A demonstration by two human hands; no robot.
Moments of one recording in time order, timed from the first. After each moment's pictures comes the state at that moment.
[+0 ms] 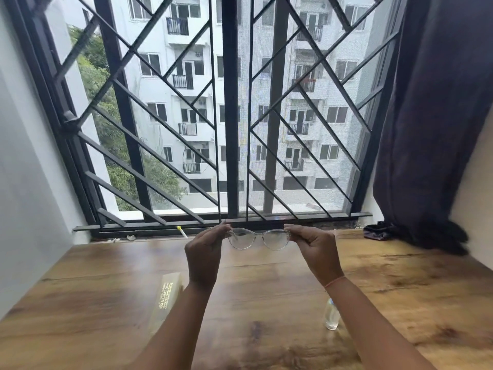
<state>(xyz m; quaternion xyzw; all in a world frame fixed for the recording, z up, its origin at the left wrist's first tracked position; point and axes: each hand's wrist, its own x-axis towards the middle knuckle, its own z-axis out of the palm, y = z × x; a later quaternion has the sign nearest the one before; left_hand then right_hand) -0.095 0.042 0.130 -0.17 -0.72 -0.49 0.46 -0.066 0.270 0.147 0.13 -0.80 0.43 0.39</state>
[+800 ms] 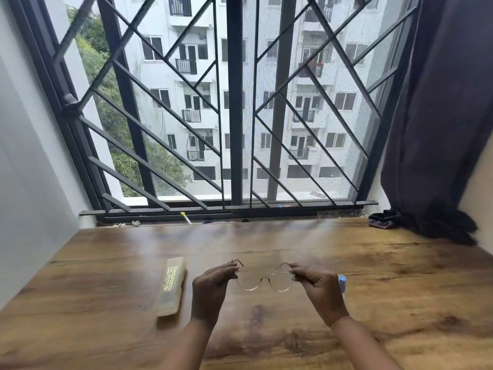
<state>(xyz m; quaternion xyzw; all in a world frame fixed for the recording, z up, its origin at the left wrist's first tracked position) -0.052 0.038 0.036 -0.18 -0.76 -0.52 0.35 -0.034 0.279 0.037 0.11 -0.83 0.46 0.30</state>
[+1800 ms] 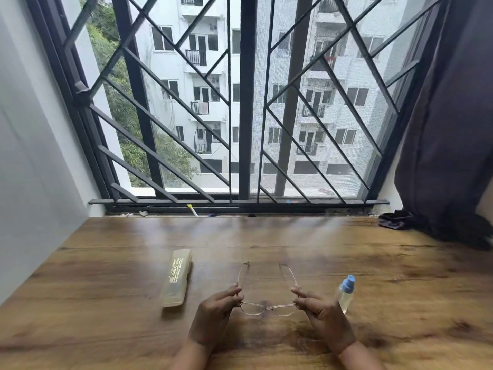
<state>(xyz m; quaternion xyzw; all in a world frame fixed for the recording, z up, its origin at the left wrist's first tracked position) -0.036 0.018 -0.030 -0.28 -0.79 -0.46 0.29 -0.012 0.290 -0.016 0.23 -0.85 0.41 0.23</state>
